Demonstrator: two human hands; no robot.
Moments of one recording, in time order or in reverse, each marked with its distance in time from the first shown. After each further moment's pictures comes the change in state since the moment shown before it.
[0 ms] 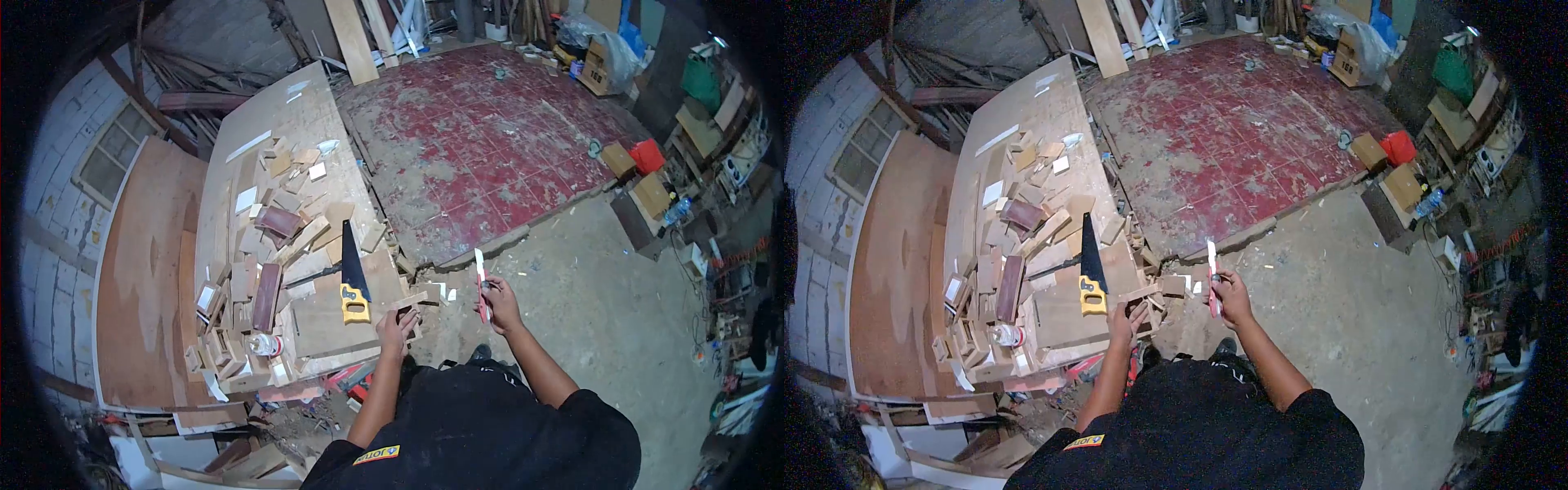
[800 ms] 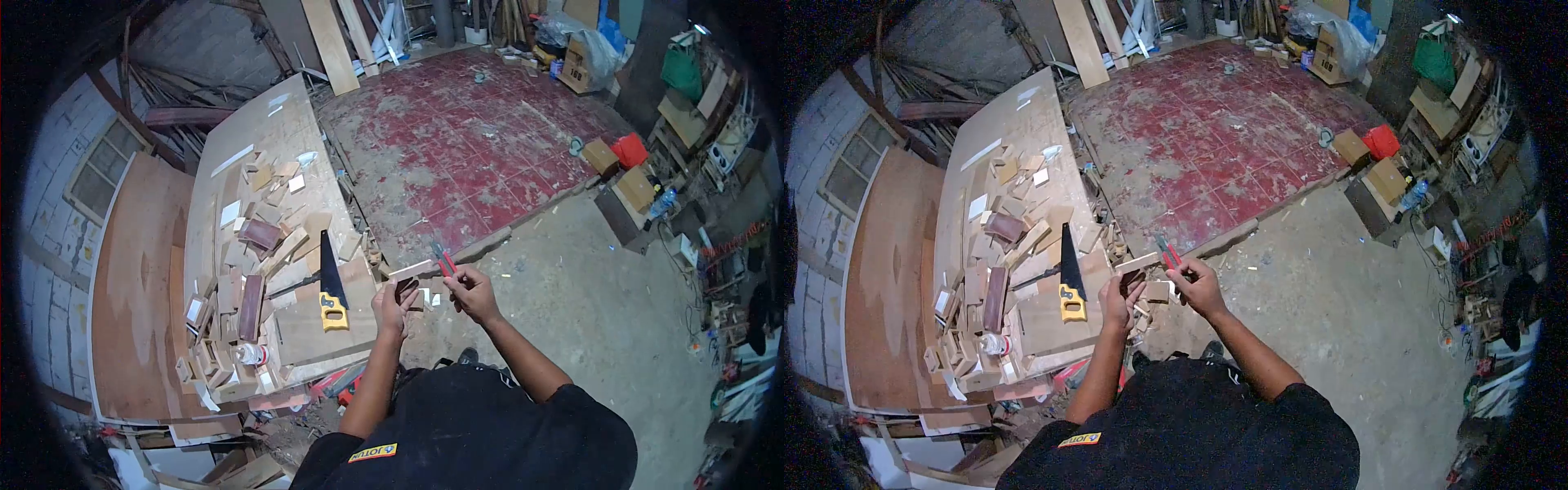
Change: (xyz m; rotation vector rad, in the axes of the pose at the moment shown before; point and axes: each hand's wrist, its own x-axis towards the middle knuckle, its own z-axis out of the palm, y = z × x) left_hand -0.018 0.013 0.107 0.042 -0.241 0.164; right_hand -0.019 -0.105 0.047 -0.314 -0.124 -0.163
